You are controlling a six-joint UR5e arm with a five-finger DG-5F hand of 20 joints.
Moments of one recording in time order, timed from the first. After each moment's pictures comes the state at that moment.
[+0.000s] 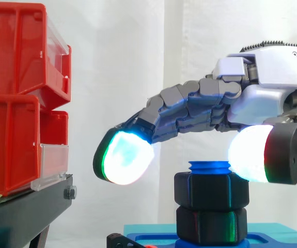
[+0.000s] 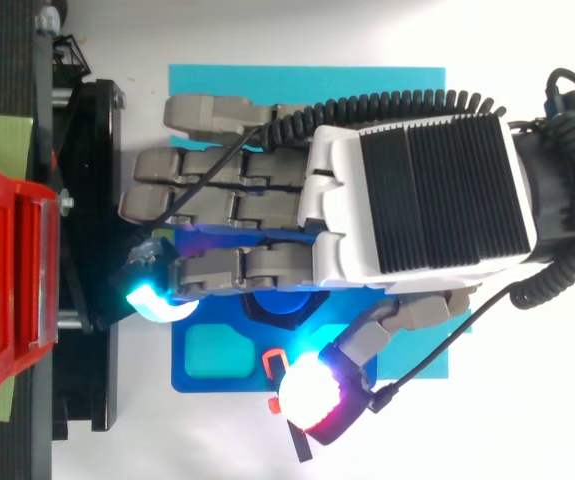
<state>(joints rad) 0.08 -2.26 -1.16 -2.84 -1.70 -1.30</state>
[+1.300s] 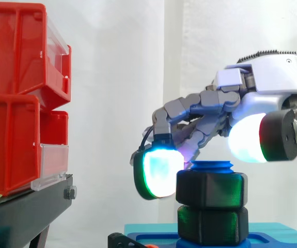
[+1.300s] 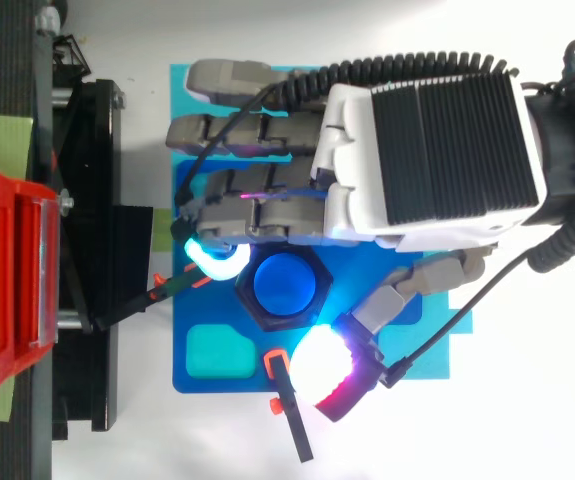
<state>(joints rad) 0.06 -2.25 -1.13 -2.92 -1.71 -1.28</state>
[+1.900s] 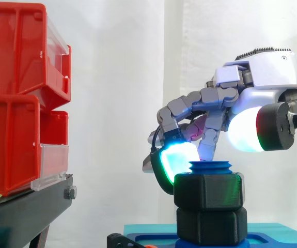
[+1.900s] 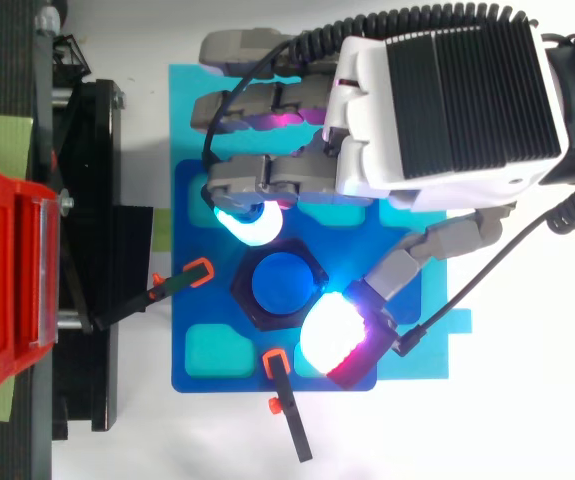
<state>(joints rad) 0.02 -2.25 -1.11 -2.96 -1.74 -1.28</state>
